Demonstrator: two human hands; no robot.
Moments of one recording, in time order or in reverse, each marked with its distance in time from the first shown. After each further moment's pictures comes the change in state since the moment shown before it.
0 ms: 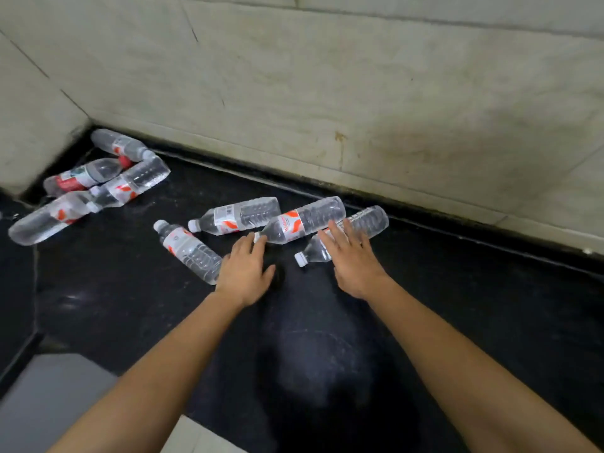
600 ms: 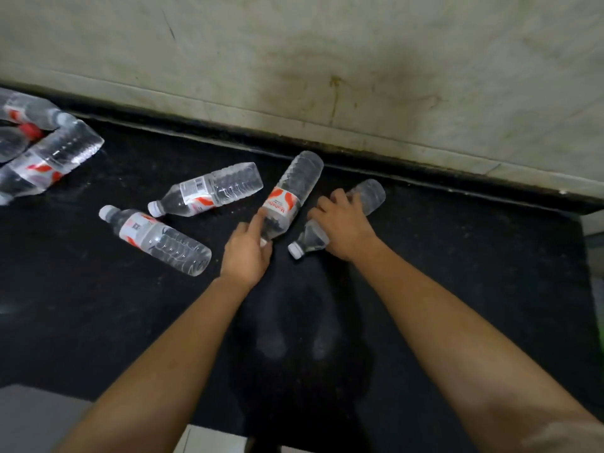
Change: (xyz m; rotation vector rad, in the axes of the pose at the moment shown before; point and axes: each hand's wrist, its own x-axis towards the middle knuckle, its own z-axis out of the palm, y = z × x) left_hand 0.038 -0.020 0.053 -0.419 0.058 0.116; right_hand 0.030 -0.032 -0.006 -0.306 -0.068 0.114
